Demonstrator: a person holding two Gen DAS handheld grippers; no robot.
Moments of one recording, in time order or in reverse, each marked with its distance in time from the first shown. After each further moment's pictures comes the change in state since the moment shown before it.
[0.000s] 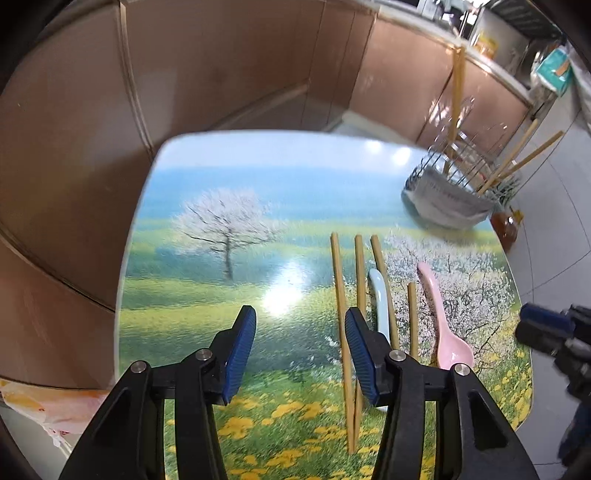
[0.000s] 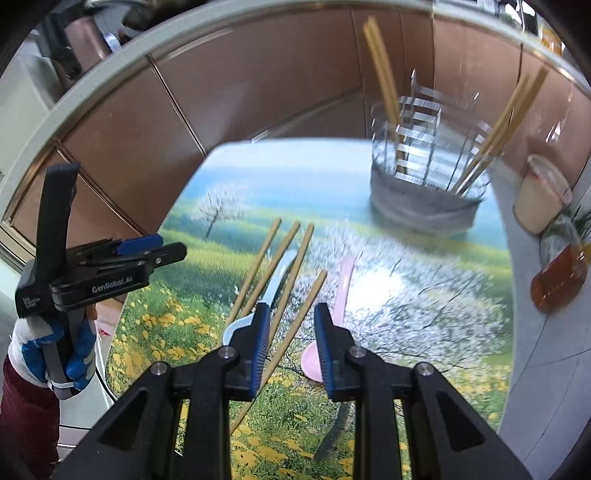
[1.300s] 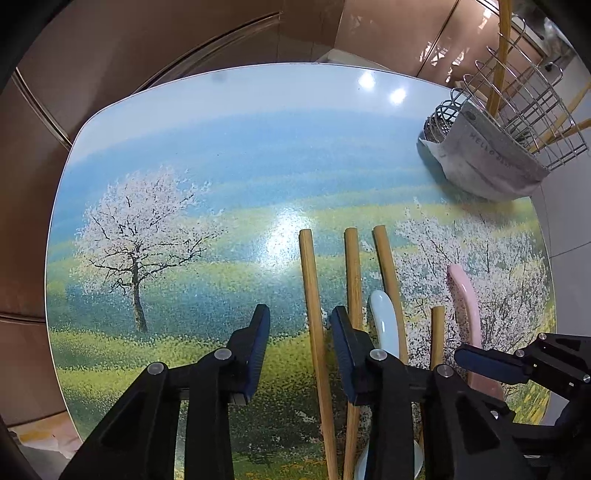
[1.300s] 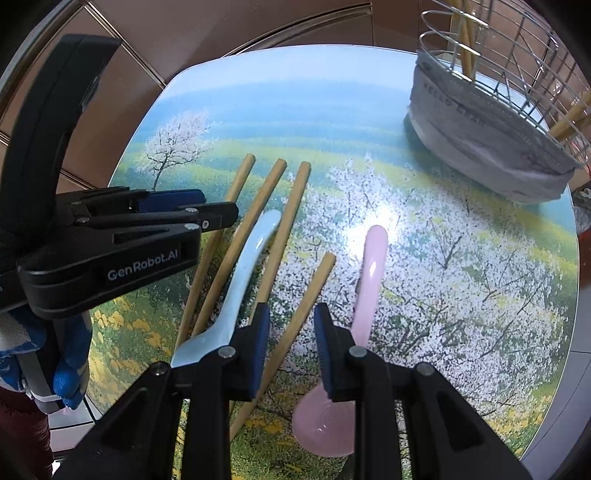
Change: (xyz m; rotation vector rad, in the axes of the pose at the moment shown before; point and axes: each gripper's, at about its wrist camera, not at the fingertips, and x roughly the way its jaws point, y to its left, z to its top) left arm 0.118 -0.037 0.045 0.093 0.217 0.015; right arm 0.139 0.000 0.032 0.013 0.264 -0.010
